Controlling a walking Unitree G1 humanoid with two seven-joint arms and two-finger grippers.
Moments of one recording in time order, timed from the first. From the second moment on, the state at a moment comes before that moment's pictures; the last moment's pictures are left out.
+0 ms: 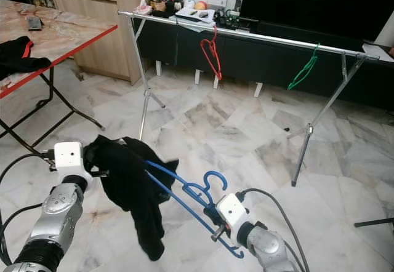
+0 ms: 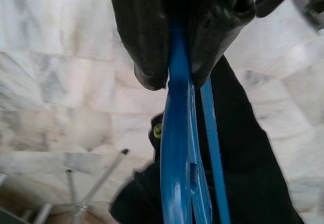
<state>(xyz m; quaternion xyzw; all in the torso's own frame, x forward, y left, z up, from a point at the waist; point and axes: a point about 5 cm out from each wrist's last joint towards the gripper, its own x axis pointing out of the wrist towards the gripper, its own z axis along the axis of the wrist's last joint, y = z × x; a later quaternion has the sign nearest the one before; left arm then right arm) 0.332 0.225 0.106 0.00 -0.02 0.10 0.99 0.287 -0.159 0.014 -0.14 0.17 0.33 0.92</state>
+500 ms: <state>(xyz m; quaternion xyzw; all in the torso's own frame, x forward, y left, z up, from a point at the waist) 0.328 0.178 0.135 -0.04 -0.11 -0.11 0.99 0.295 -0.158 0.015 -0.05 0.19 0.28 0.94</state>
